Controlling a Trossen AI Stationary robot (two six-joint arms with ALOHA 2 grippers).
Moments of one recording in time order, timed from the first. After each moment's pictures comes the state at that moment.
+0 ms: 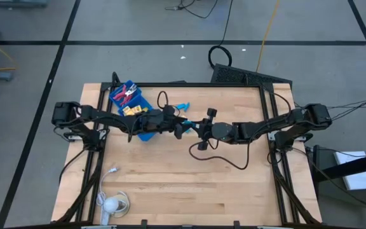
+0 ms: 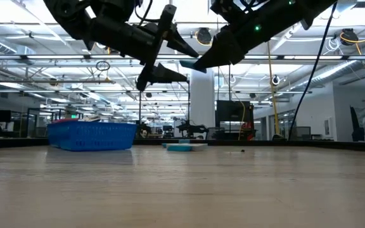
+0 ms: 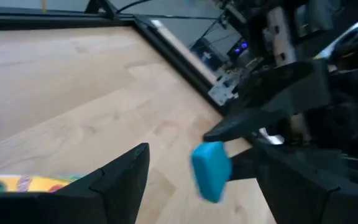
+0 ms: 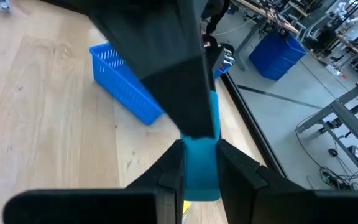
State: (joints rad) left arm 0.08 1.57 0.81 0.51 -0.14 -0.70; right arm 0.09 1.50 0.85 0.25 0.52 -0.25
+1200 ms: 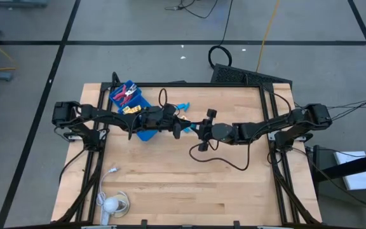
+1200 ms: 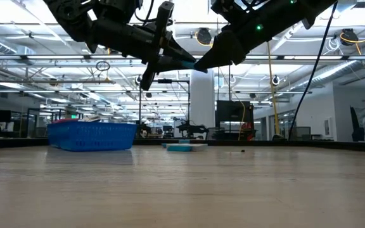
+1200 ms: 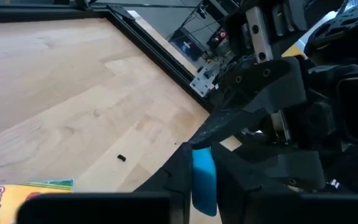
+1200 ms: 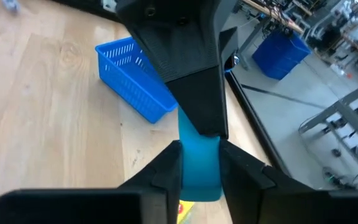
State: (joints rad) left arm 0.11 1.57 0.81 0.53 0.00 -0.67; right arm 0.09 1.50 0.85 0.24 0.52 -0.25
